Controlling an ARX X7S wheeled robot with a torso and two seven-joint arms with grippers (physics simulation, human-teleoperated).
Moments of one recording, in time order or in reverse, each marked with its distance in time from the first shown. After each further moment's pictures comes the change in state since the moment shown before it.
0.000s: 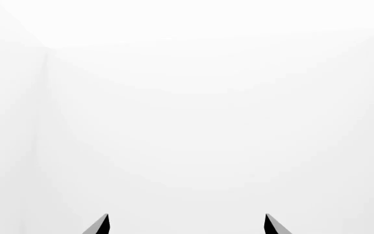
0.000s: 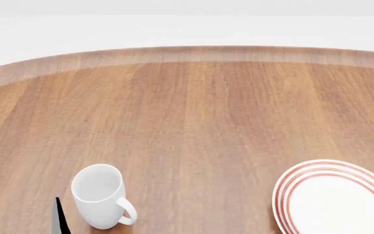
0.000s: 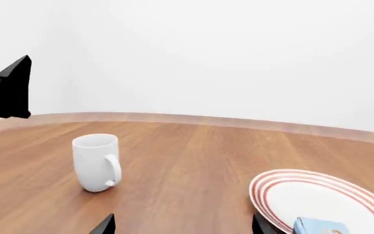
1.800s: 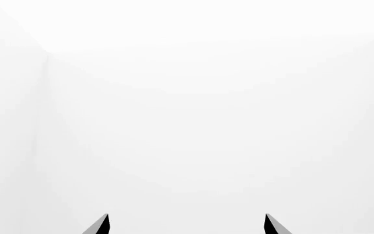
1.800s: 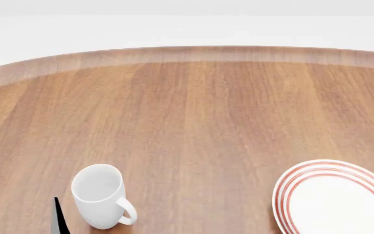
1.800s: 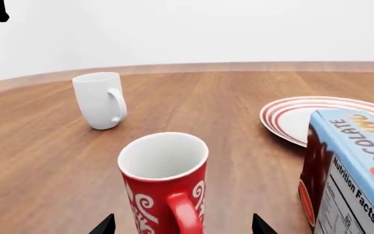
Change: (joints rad) left arm -0.013 -0.015 0.029 -0.016 0.007 0.030 -0.039; right arm 0.157 -0.086 -0.146 0.504 0.138 -0.219 -0.118
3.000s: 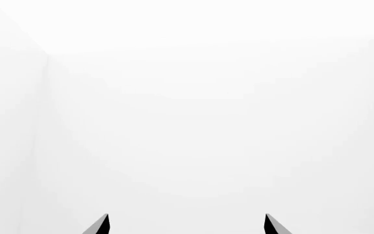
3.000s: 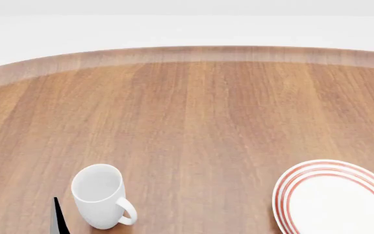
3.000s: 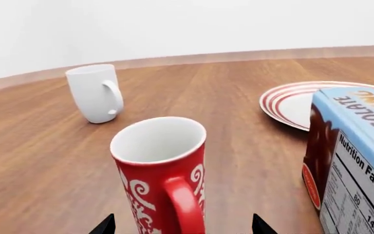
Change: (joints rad) left arm -0.008 -0.011 0.021 -0.006 0.002 0.012 -0.024; right arm 0.041 -0.049 0.000 0.090 0.057 -0.016 -0.068
